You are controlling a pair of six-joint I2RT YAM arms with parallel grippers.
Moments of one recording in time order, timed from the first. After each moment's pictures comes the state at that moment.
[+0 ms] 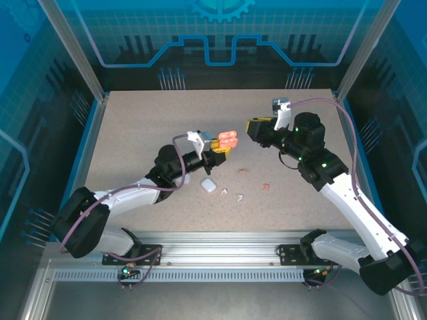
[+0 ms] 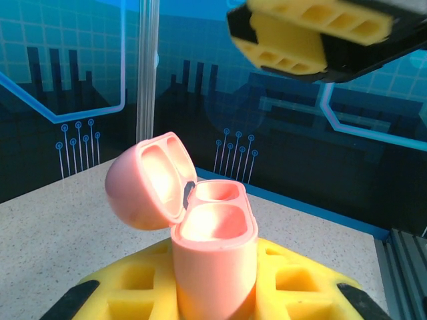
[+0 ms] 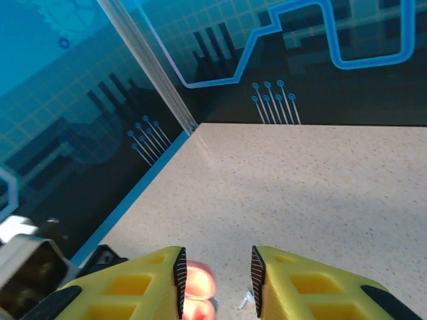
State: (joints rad) left arm -0.63 1.39 0.65 0.85 0.42 -0.17; right arm 0.48 1.05 1.09 -0.25 -0.23 0.40
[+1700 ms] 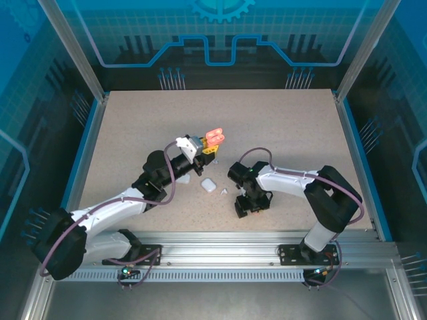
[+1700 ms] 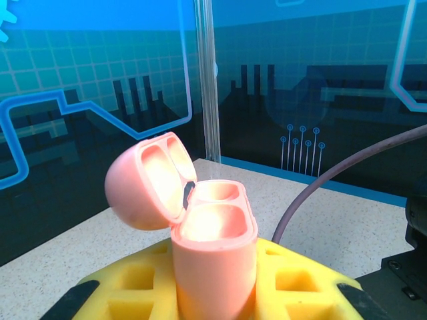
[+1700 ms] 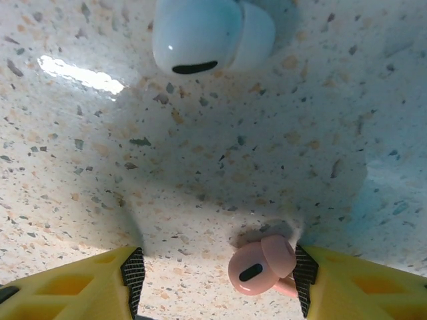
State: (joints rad) left arm -0.63 1.17 0.58 0.67 0.23 0.04; right arm 0.79 1.66 0.93 -0.93 -0.10 0.50
